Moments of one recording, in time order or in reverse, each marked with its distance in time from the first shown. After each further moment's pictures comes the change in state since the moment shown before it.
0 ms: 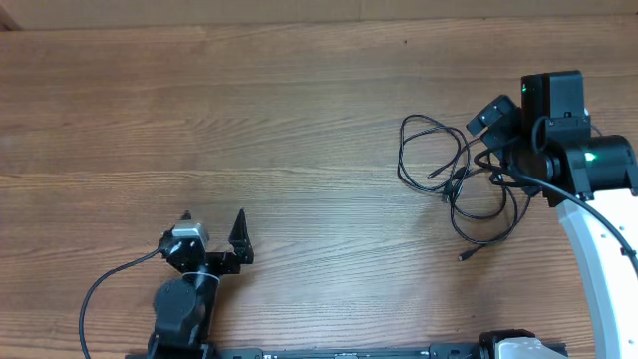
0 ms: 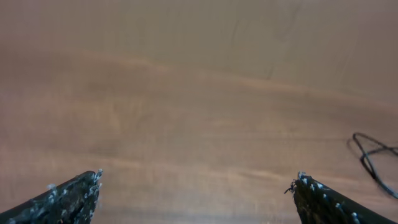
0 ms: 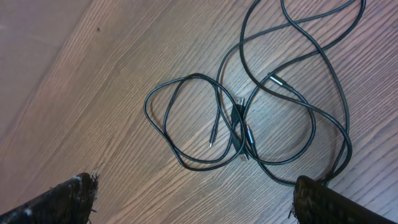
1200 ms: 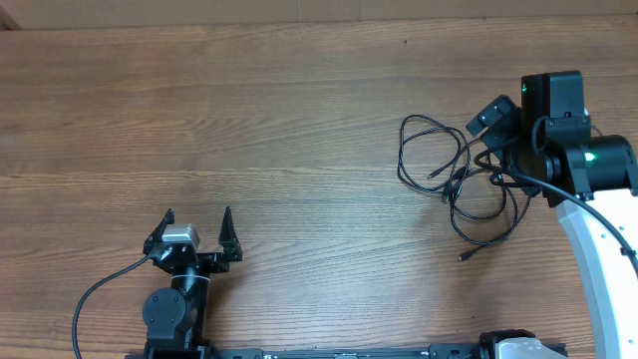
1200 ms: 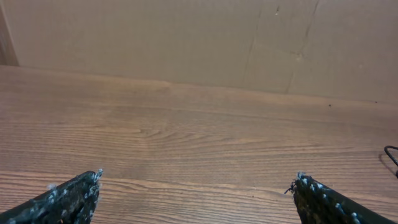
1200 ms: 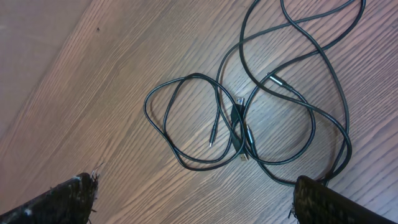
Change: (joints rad) left arm 0.111 -0.070 0.000 -0.003 0.044 0.096; right arm 0.000 0.000 0.000 -0.001 0.000 0.000
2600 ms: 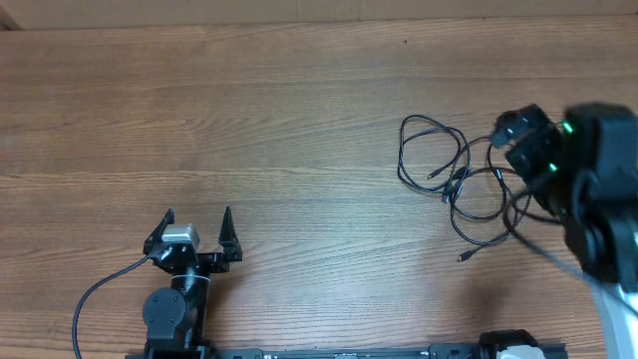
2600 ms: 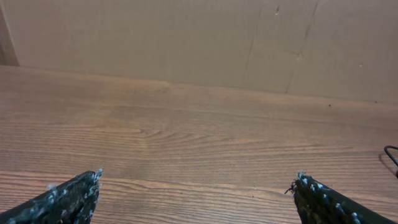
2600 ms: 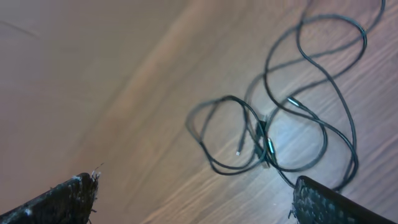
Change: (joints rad) left arm 0.000 0.000 0.000 0.000 0.000 0.000; right arm 0.000 -0.278 -0.002 0.000 0.000 0.000
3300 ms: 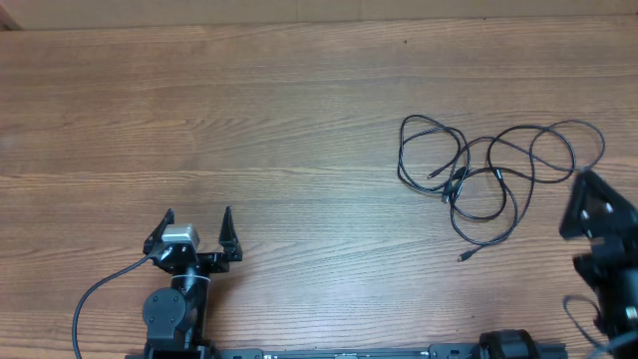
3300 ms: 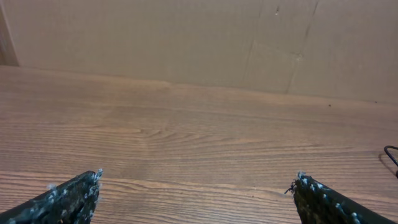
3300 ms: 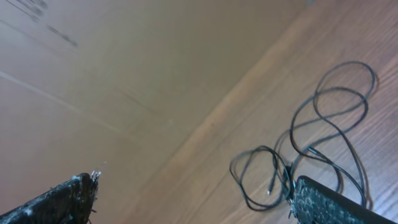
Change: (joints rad) left arm 0.000 0.000 0.000 0.000 0.000 0.000; right arm 0.000 -0.468 -0.003 -0.022 0.091 0.001
